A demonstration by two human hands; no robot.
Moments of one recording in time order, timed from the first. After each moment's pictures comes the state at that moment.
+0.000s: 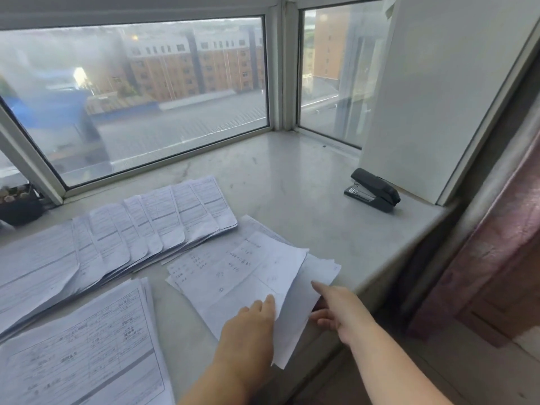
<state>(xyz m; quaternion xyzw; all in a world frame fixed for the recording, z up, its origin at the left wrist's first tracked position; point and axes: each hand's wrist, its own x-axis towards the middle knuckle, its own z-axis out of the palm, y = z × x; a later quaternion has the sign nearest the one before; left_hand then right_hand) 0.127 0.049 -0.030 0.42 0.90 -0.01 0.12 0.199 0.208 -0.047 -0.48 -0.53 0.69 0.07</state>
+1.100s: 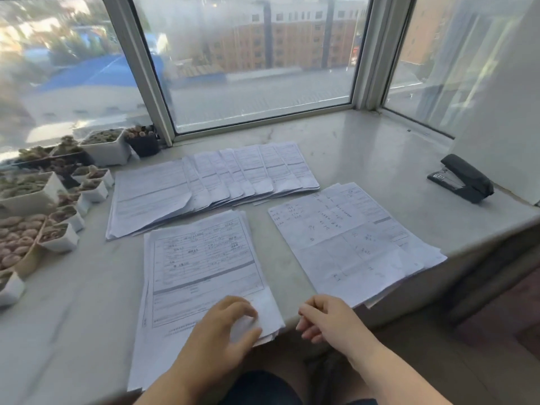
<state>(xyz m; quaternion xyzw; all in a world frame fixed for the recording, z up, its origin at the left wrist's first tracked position) 0.150 -0.171 -0.036 0.33 0.88 0.32 0.08 0.220 0.043 -0.043 -0.27 -0.75 0.60 -0.10</state>
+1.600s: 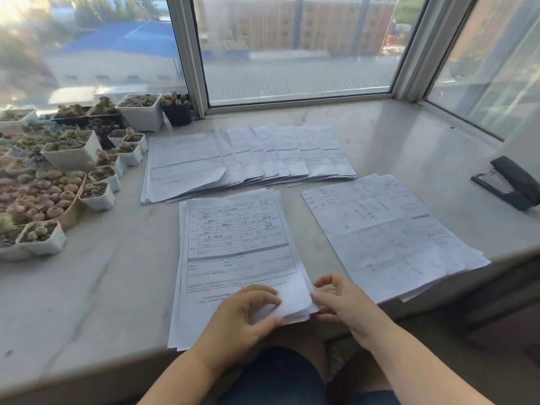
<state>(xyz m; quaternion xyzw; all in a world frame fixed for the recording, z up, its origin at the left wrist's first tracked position) 0.152 -0.205 -0.051 0.26 0.83 0.47 0.13 0.198 0.007 -0.044 -0.29 -0.71 0.63 -0.13</state>
